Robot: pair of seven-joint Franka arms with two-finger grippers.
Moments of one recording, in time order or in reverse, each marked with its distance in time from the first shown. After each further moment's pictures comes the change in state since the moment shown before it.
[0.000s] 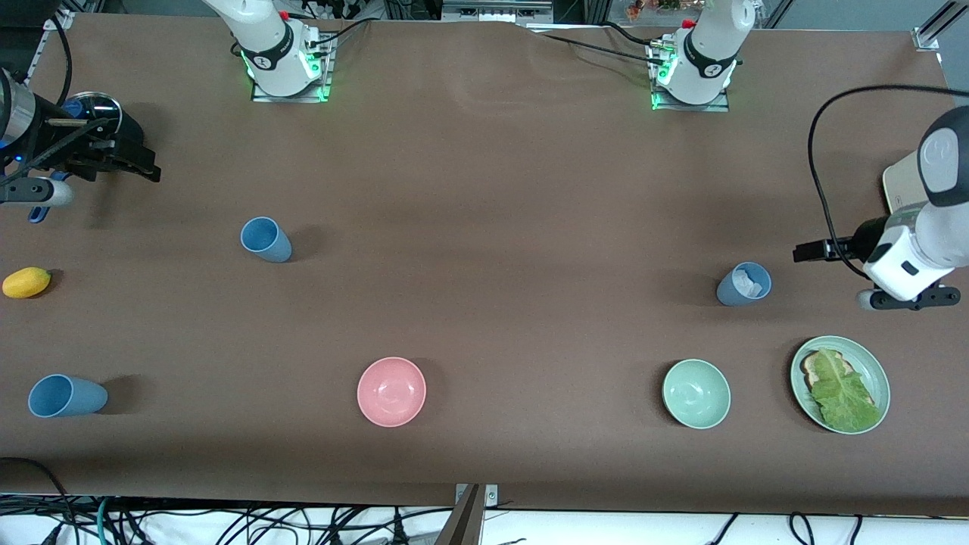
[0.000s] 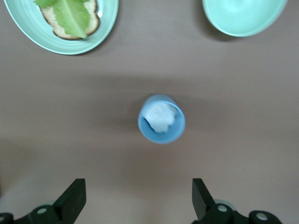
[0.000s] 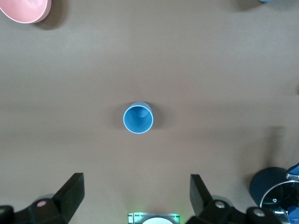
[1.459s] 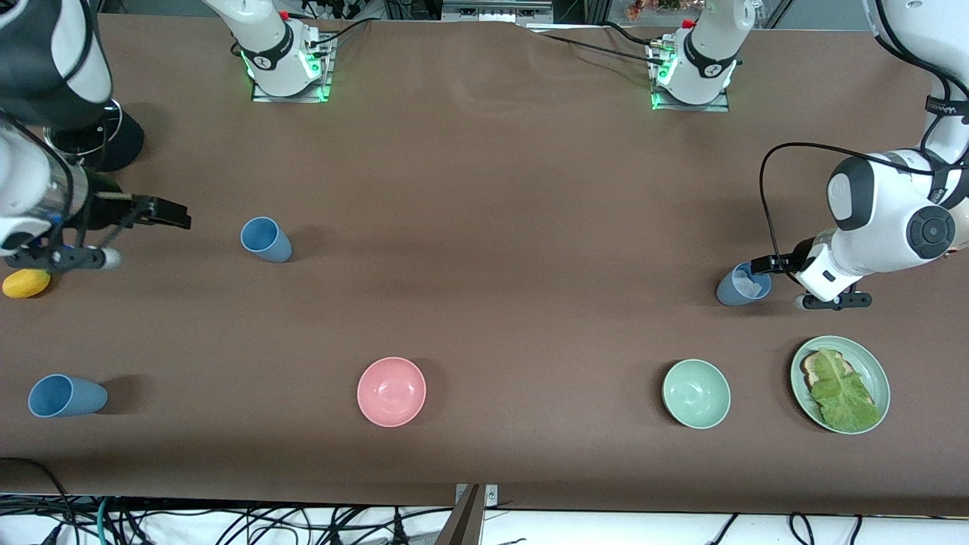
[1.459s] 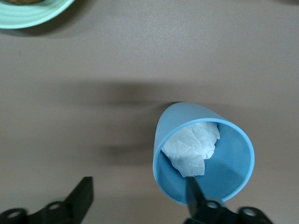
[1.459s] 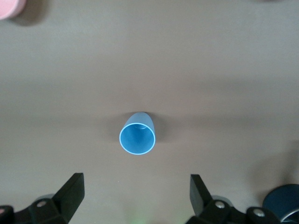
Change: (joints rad) left arm 0.032 0.048 -0.010 -0.370 0.000 0.454 0.061; right arm -0.001 0.189 -0.004 -0.002 0.014 0.096 -0.020
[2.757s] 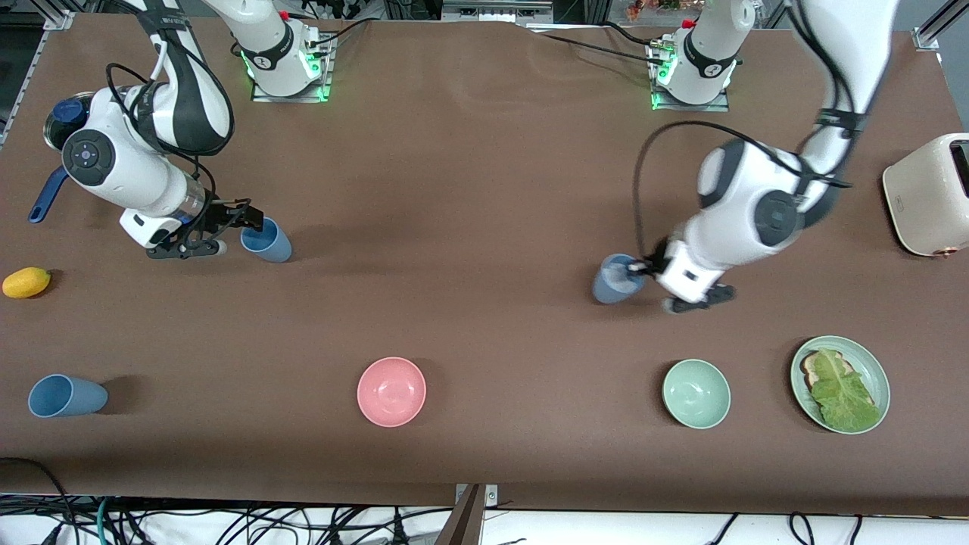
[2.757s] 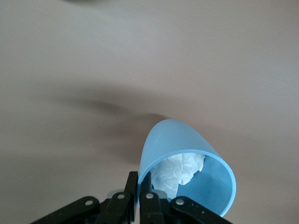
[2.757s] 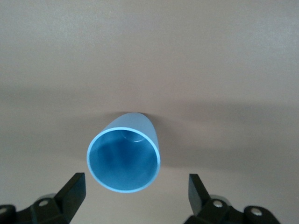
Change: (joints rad) left arm -0.134 0.038 -0.406 0.148 -0.108 0.004 -0.662; right arm 0.001 -0.134 0.021 -0.684 0.000 0.646 -0.079
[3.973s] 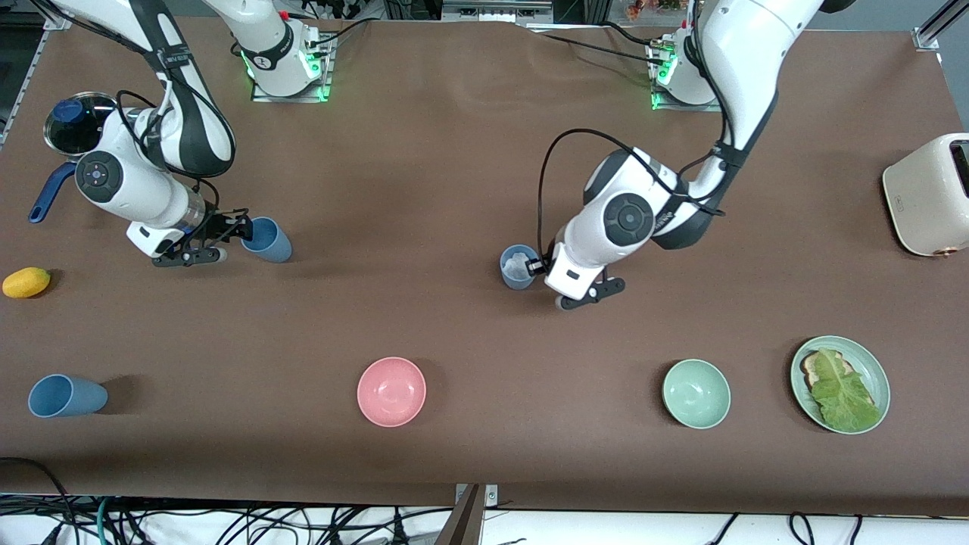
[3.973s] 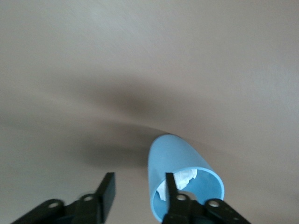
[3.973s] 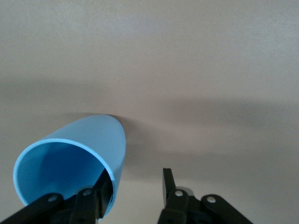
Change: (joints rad) left arm -0.248 0.212 0.079 0.279 0.053 -0.079 -0.275; right arm -0.002 0.094 -0.056 -0.047 0.000 0.126 -0.084
